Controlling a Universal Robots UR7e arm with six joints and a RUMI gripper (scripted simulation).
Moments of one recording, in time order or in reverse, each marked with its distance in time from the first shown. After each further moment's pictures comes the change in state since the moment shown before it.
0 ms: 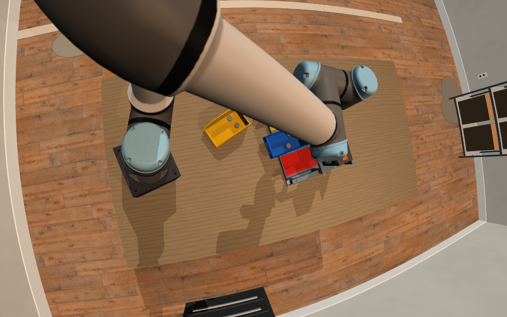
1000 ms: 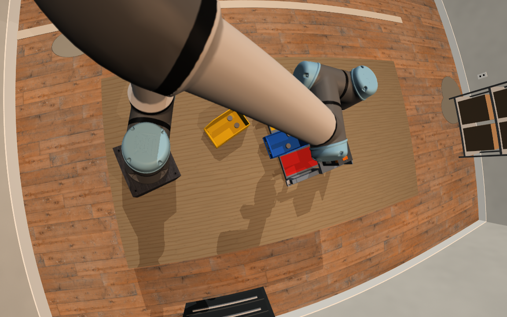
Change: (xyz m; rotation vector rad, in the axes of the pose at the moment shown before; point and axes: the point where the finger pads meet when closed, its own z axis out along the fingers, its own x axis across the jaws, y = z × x) arm 0.000 0.000 0.000 0.000 0.000 0.002
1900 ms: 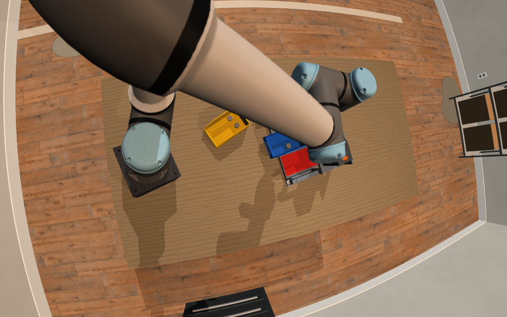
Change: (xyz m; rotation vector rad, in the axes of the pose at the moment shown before) arm 0.000 -0.005 0.001 -0.002 0.004 0.154
